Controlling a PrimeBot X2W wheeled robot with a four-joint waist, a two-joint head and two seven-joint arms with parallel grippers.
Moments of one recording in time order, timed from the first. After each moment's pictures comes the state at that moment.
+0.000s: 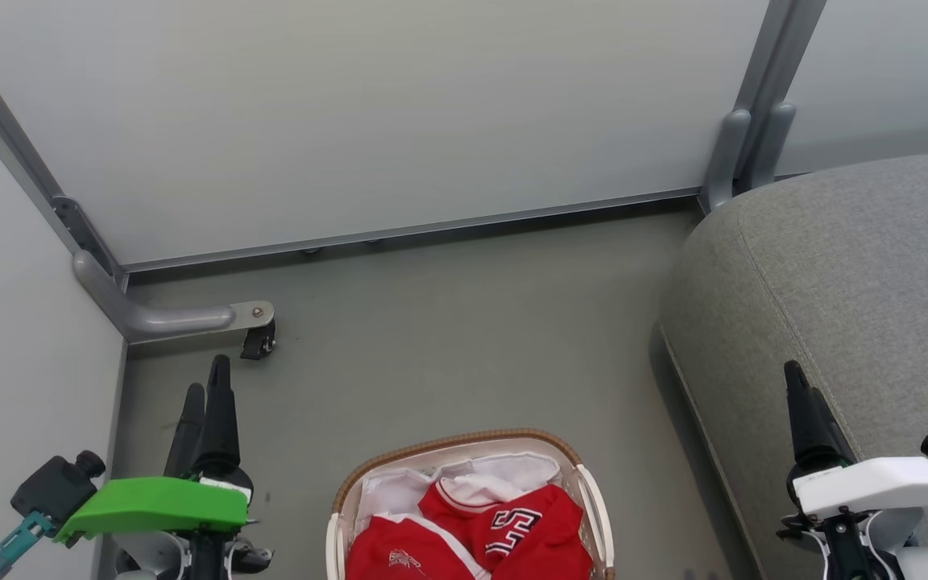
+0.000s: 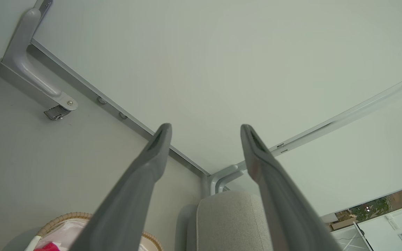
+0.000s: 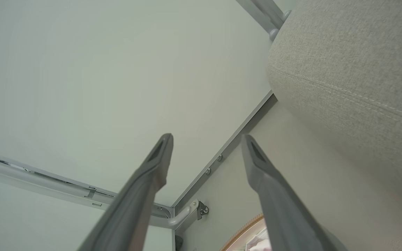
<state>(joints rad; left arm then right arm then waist) -0.05 0.04 -0.02 0.15 -1.05 -0.12 -0.06 -0.05 -0.03 -0.09 0.21 1.01 0.13 -0.06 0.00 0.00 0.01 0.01</state>
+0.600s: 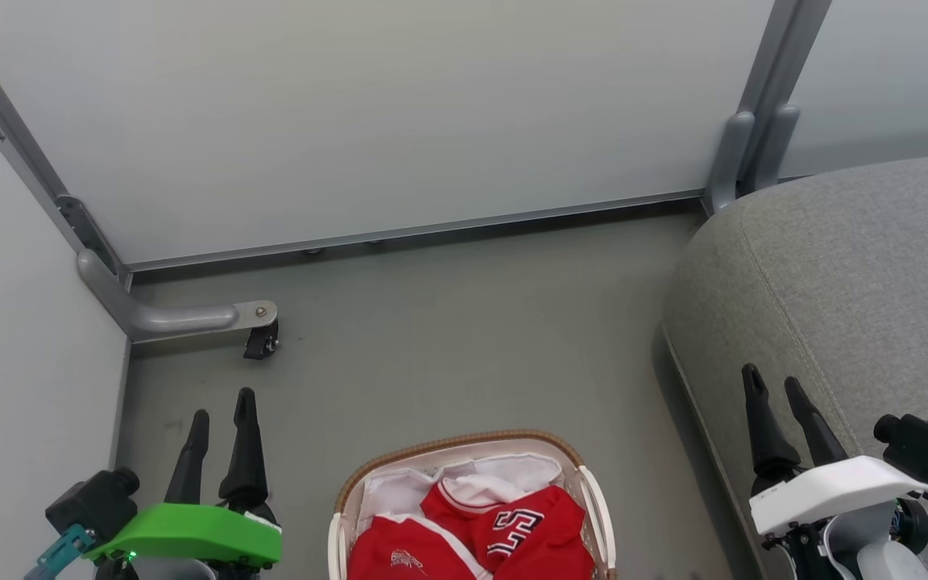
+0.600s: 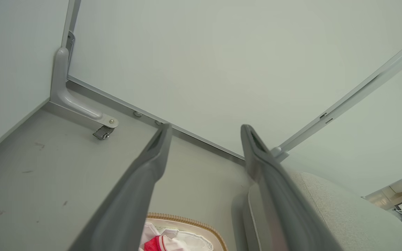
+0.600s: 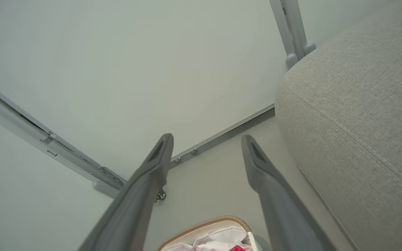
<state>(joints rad) 0.00 0.04 -0.06 0.17 -0.72 -0.11 -0.12 -0.05 -0.04 -0.02 0.19 0.63 0.13 -0.11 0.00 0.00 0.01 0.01</state>
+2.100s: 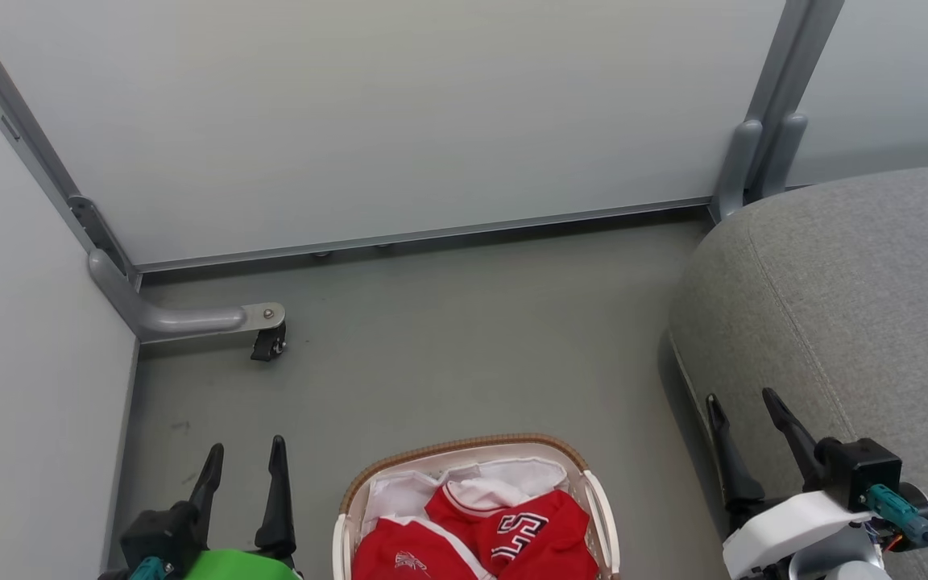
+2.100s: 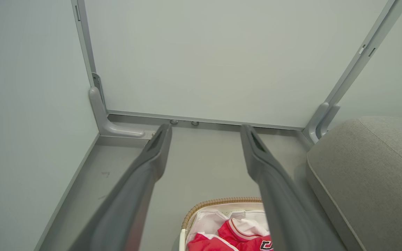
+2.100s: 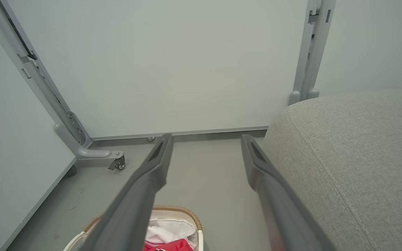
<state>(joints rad) 0.06 0.04 -0.10 0.24 -0.30 -0.09 -0.22 -0.01 -0.05 0.02 0.20 0.19 0.13 -0.22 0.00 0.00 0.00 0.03</state>
